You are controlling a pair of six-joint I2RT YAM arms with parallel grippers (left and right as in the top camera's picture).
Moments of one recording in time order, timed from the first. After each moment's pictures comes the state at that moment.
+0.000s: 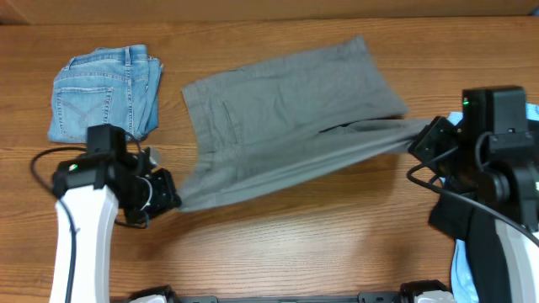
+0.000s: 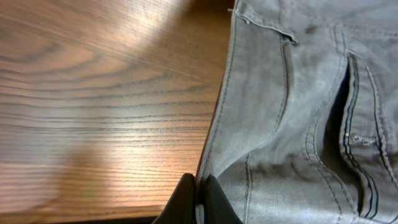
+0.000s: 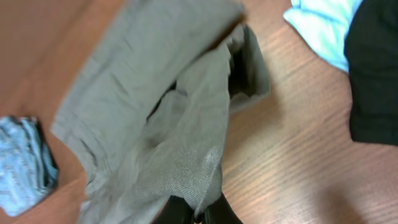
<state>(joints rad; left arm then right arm) 0.18 1.25 1.04 -1.28 0.36 -0.23 0.10 1.18 1.55 -1.36 -0.01 0.74</state>
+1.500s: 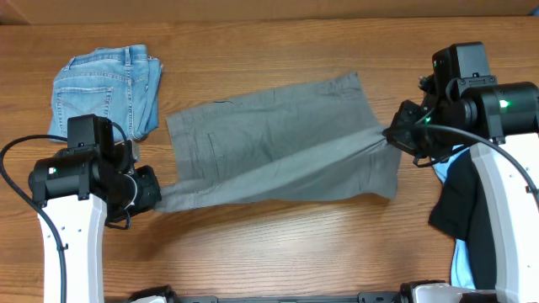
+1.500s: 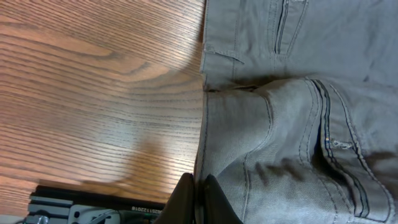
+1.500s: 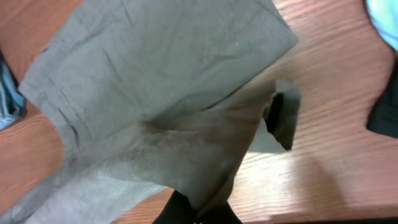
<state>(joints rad) 0.18 1.23 1.20 -1.41 0.14 -0.20 0.10 1.47 1.69 -1.52 -0.18 0.51</state>
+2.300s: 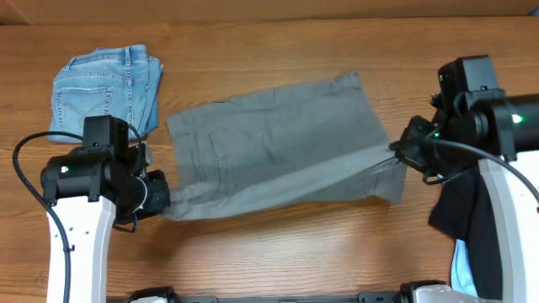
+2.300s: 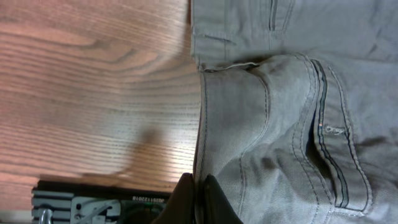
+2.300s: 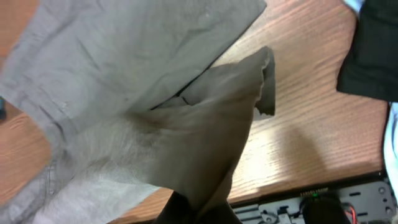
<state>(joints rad) 0.09 1.22 1.20 -1.45 0.14 -0.20 0.10 1.40 1.69 -1.63 -0.14 0.57</state>
